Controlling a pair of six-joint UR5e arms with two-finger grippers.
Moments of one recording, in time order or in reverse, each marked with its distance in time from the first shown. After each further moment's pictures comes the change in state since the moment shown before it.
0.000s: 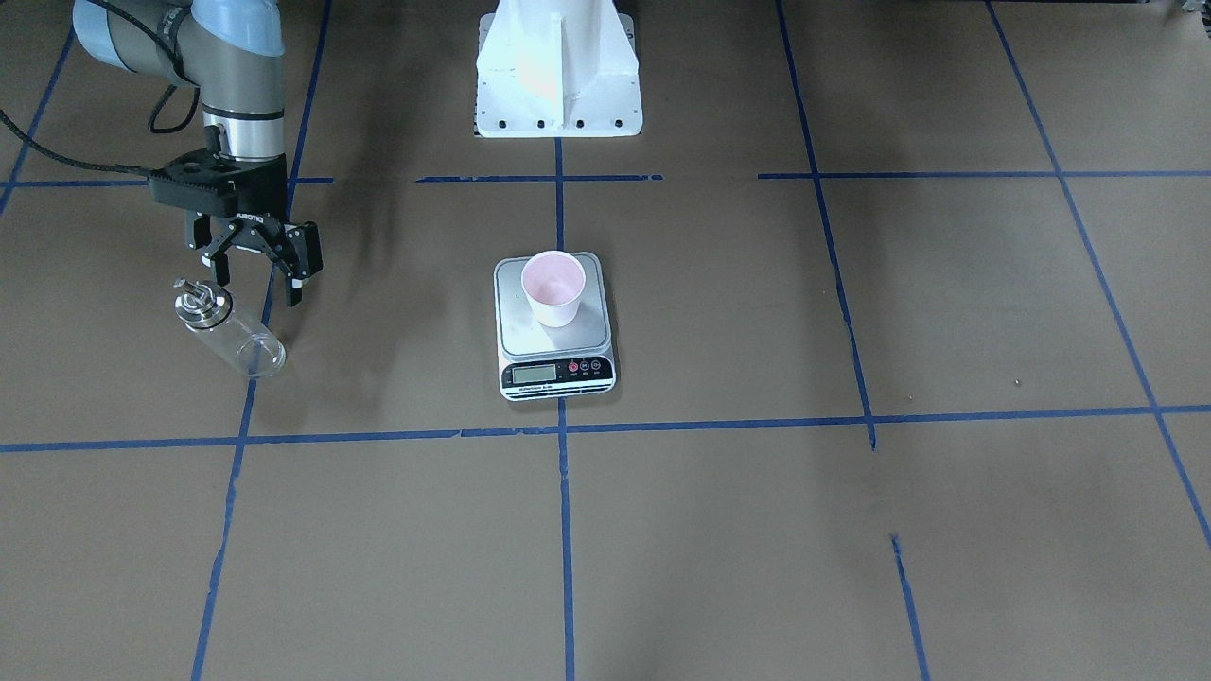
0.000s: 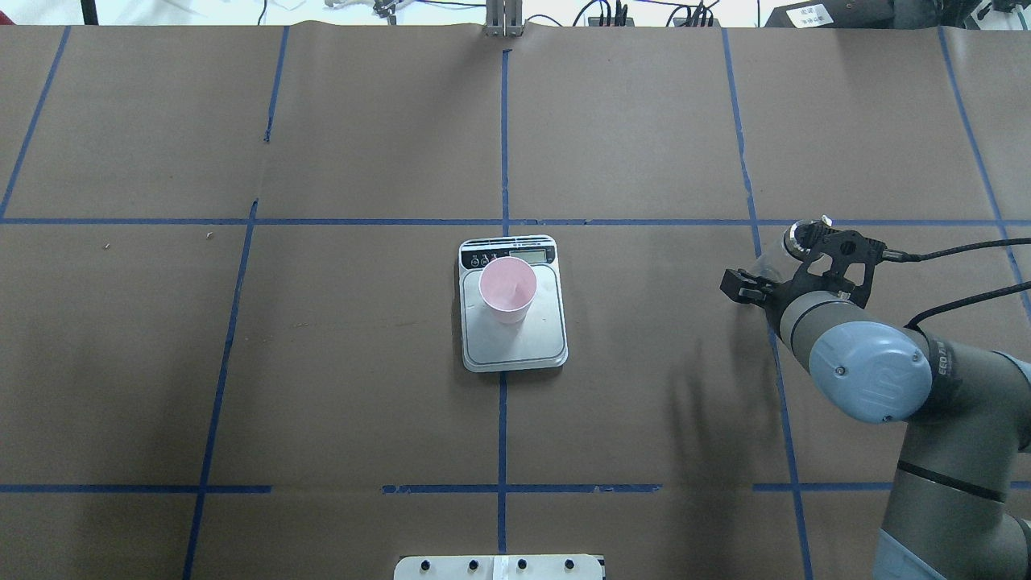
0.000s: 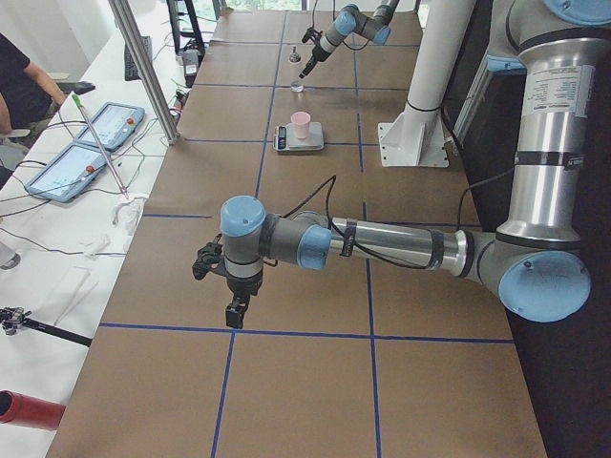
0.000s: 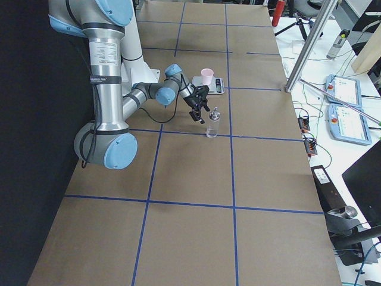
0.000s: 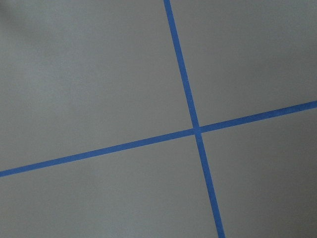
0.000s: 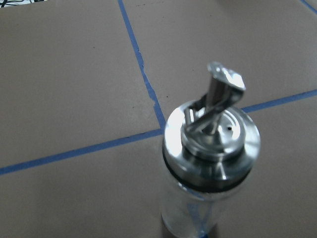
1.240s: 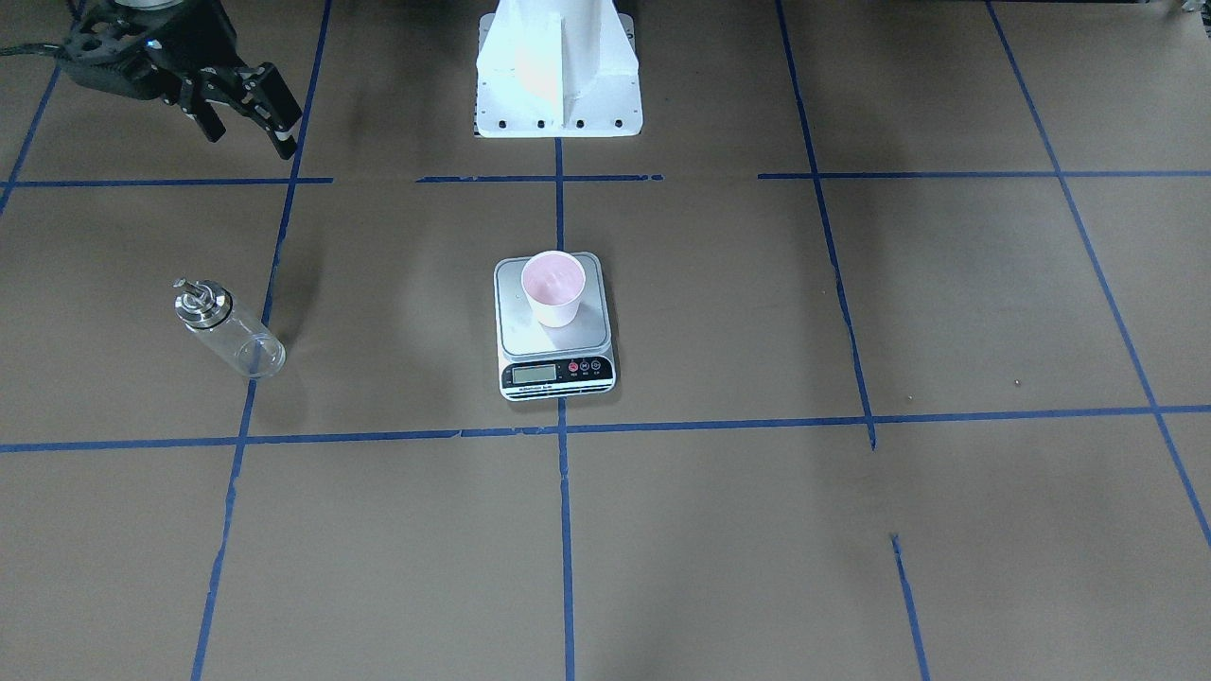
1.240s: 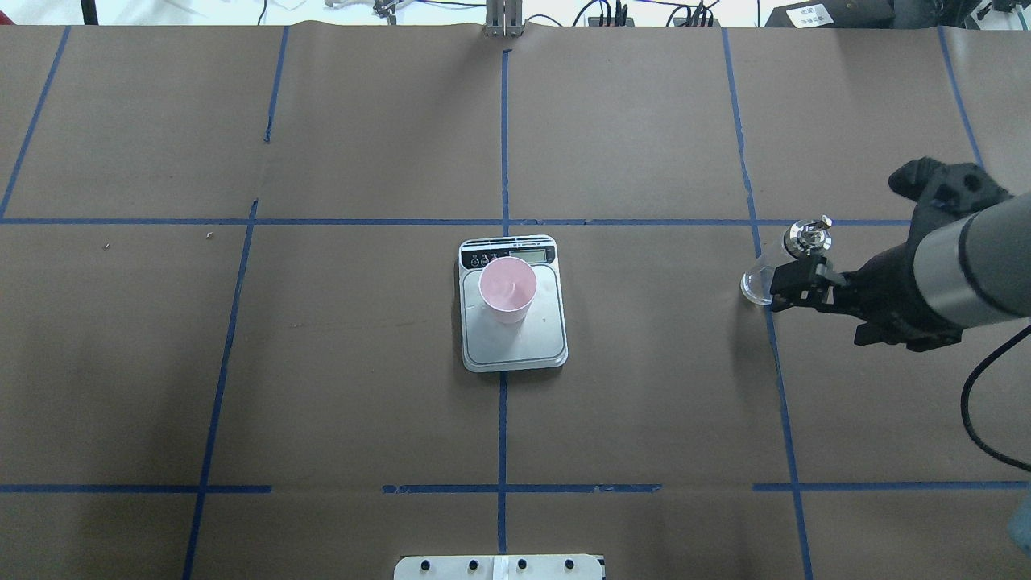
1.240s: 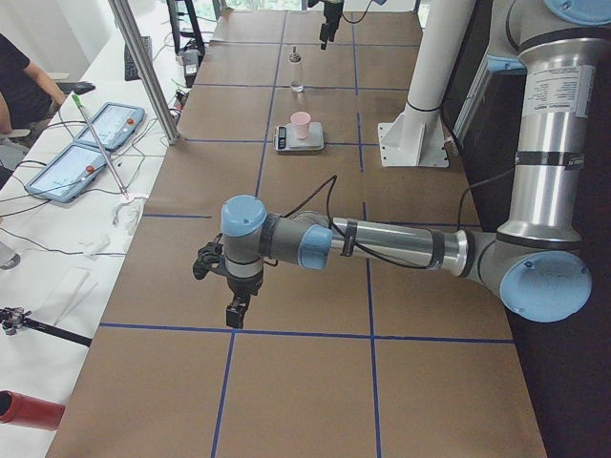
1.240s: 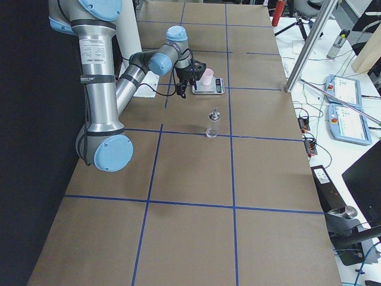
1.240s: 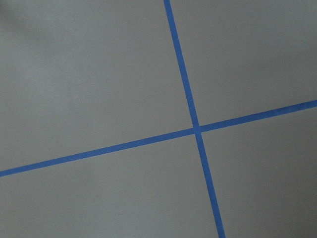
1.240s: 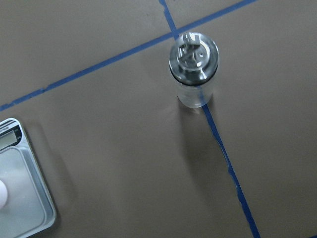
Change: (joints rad) left arm -0.002 0.003 -0.005 0.000 0.000 0.002; right arm 0.310 0.048 0.305 -0.282 0.735 -0.124
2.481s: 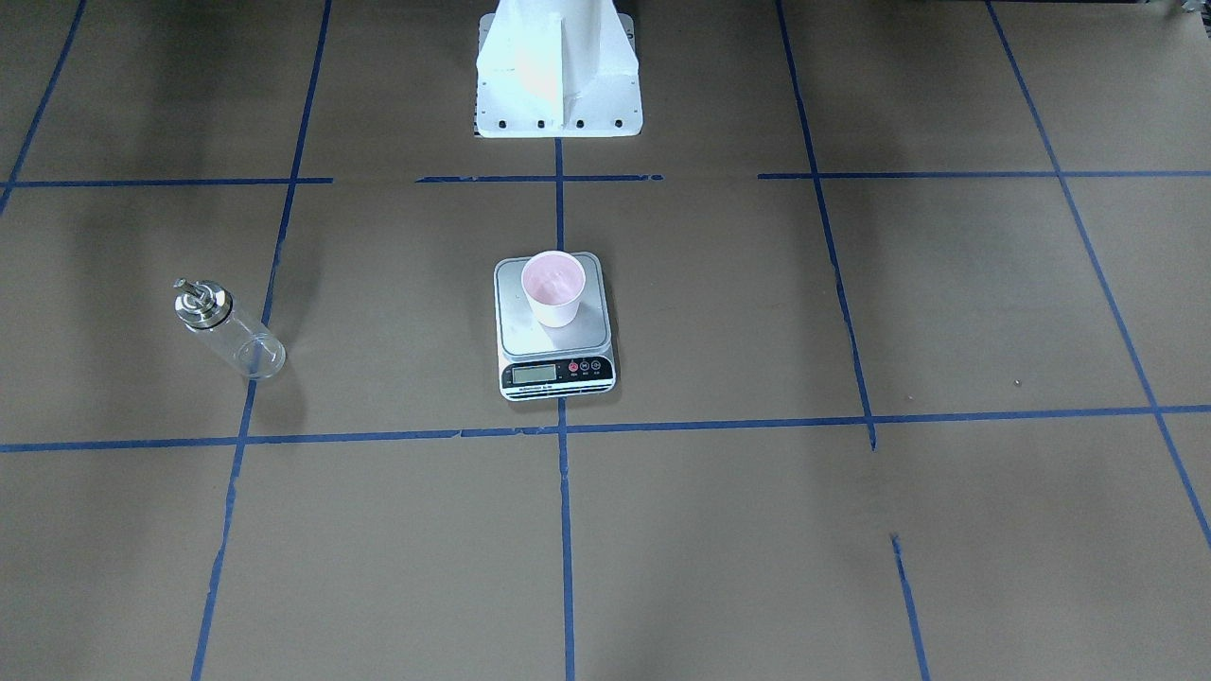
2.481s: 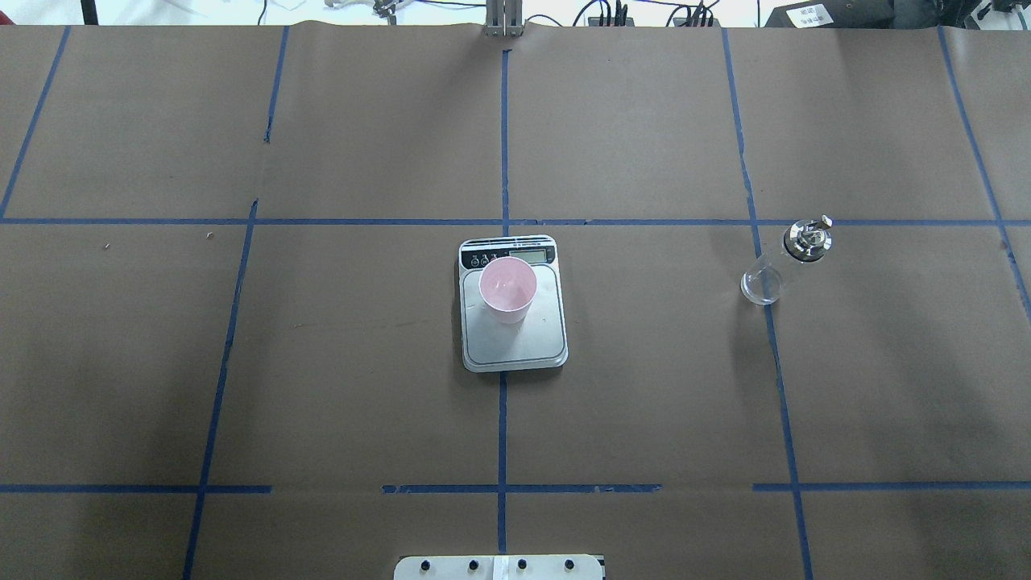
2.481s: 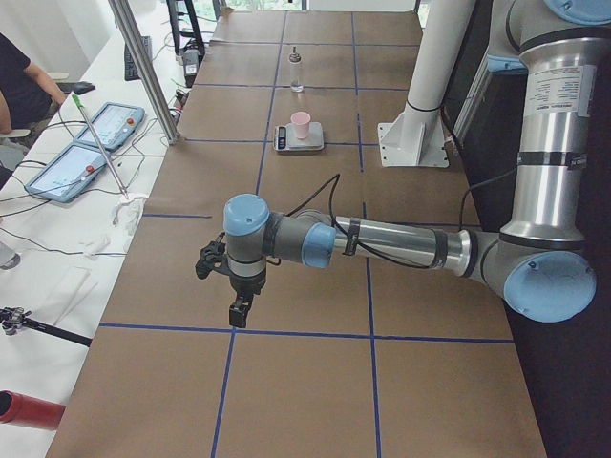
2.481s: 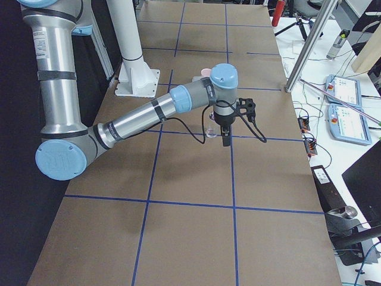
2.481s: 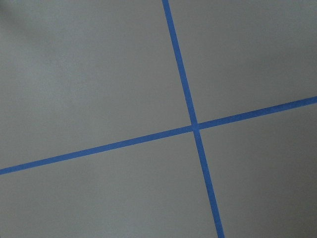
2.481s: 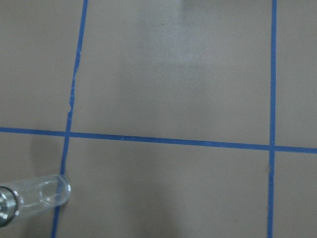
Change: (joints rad) left arm -0.004 0.011 -0.019 0.029 -0.009 0.007; right arm 0.721 -0.037 -0.457 0.003 0.352 -1.252
